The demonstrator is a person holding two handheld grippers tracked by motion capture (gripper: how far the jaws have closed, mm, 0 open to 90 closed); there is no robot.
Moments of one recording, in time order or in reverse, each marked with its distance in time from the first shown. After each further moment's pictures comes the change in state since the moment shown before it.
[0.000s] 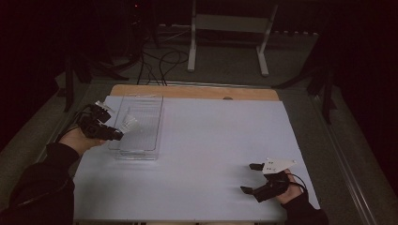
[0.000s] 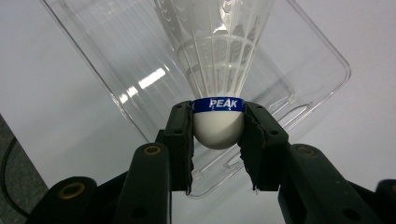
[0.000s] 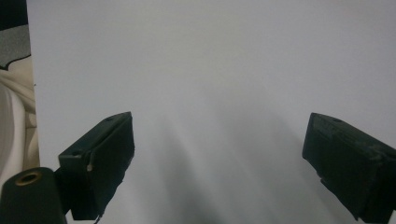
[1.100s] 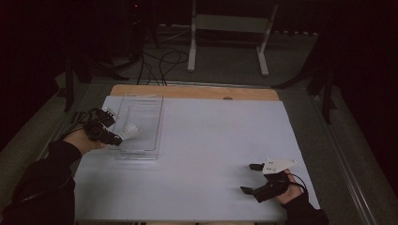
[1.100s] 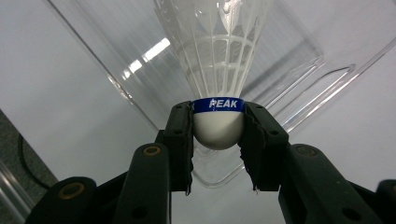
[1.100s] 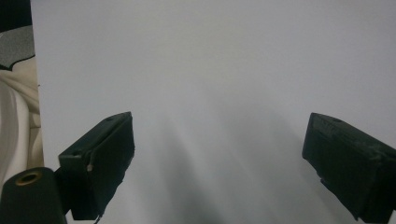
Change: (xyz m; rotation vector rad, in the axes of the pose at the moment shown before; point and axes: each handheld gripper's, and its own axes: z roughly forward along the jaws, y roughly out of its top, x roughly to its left) left arm 0.004 -0.002 0.020 0.140 0.027 0.053; right arm 0.000 0.000 0.000 0.000 0.009 0.002
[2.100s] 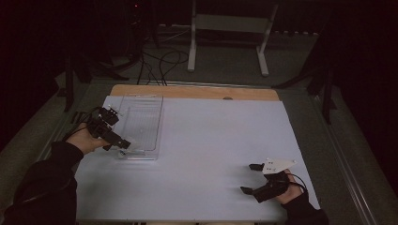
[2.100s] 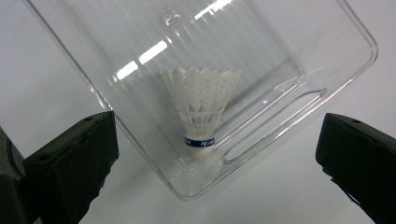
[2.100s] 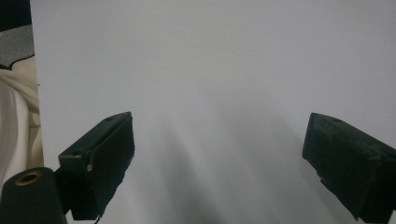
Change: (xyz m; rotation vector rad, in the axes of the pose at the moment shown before) left arm -0.012 0.010 -0.005 -0.026 -0.012 -0.044; right arm 0.000 0.000 0.000 0.001 -0.001 -0.001
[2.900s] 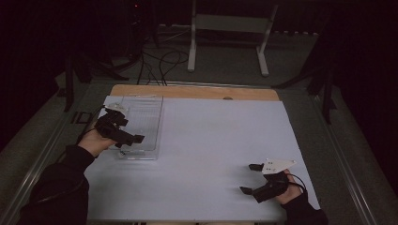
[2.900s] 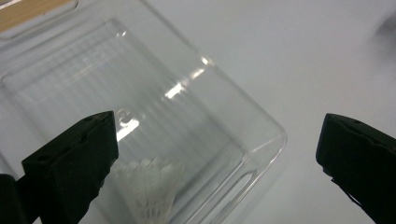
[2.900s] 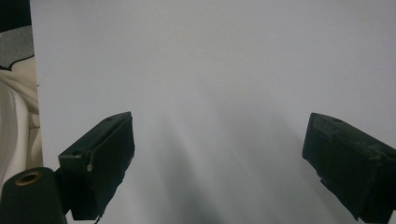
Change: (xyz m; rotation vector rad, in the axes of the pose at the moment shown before) left arm -0.021 0.008 0.000 -0.350 -0.144 0.085; right arm 0.001 0.000 0.001 -0.001 -0.001 -0.001
